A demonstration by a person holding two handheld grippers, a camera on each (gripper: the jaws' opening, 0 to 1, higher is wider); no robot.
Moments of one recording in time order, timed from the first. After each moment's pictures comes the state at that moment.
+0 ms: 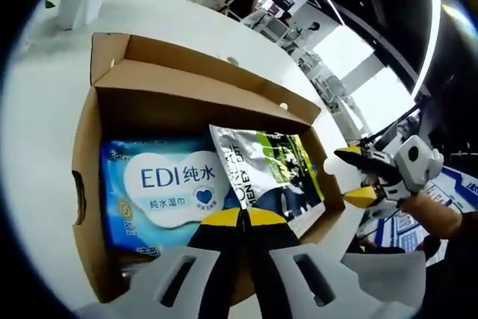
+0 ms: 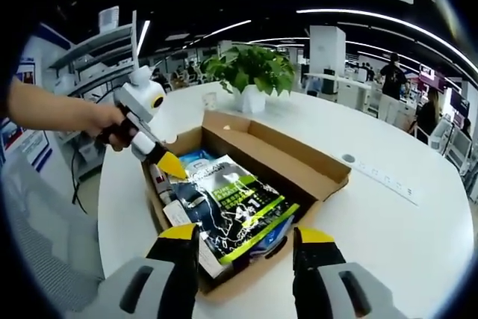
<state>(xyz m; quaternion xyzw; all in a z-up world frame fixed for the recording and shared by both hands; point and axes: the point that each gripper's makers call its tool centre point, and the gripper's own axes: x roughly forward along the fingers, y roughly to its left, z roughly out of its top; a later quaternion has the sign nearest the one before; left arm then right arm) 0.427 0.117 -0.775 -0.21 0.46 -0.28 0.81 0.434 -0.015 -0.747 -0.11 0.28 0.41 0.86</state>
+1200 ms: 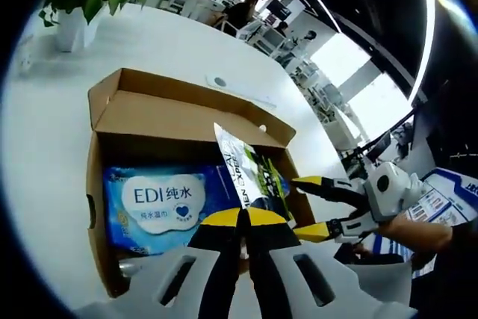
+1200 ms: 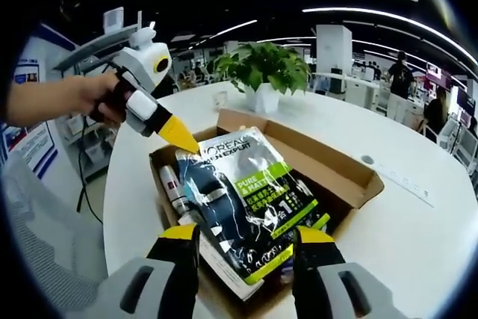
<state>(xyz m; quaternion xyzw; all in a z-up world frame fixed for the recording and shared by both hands) 0.432 0.104 -0.721 -0.21 0.44 -0.28 0.83 0.427 0.023 -0.757 -0.09 0.28 0.43 0.85</state>
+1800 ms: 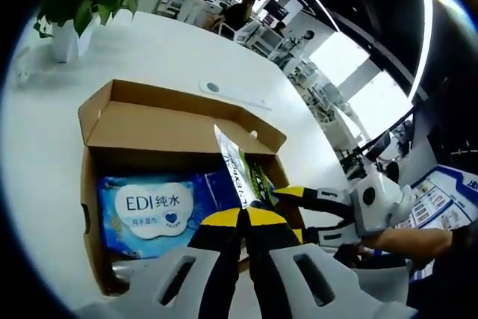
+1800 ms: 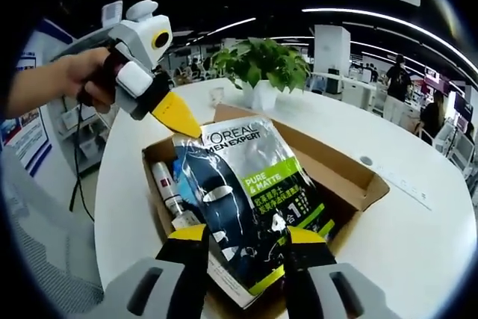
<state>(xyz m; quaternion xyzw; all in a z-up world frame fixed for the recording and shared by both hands) 0.438 0.093 -0.707 -0.21 0.43 -0.28 0.83 0.432 0.029 -0.766 -0.12 0.28 0.42 0.86</state>
